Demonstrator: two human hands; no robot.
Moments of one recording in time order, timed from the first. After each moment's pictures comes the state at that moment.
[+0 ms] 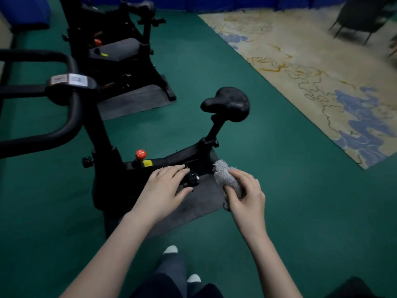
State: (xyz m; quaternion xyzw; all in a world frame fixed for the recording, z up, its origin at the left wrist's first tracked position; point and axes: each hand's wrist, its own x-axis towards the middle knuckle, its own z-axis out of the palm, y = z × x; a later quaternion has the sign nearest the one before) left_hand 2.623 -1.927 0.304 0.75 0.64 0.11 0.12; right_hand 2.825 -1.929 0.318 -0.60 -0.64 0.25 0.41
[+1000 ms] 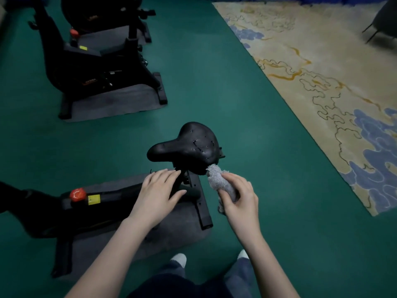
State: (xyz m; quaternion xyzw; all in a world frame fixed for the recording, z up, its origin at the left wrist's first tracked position) left_hand 2.767 -1.608 0.251 0.67 0.72 0.09 0.15; right_hand 2.972 -1.582 0.293 -0.57 -0.68 0.32 0.34
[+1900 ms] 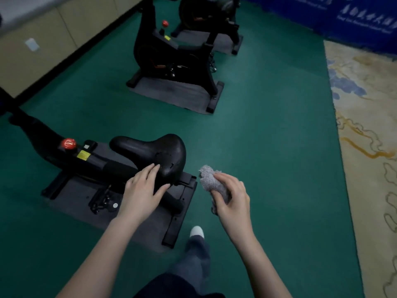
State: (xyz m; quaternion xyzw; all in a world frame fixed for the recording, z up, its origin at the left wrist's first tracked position) left_hand 2.942 -1.470 0.236 0.33 0.93 0.12 0.13; right_hand 3.106 -1.323 0.285 -0.33 -0.83 0.40 0.21
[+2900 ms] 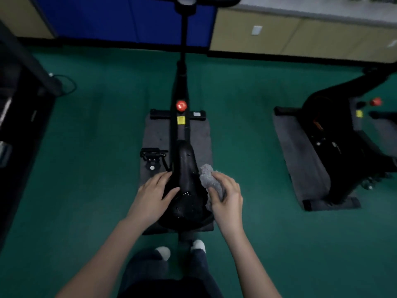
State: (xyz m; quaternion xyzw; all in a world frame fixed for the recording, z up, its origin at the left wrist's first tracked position) left_hand 2.914 -1.392 0.209 -0.20 0.93 0.30 0.09; right_hand 2.840 -1.215 0.237 0.12 -0.87 0.47 -0.09
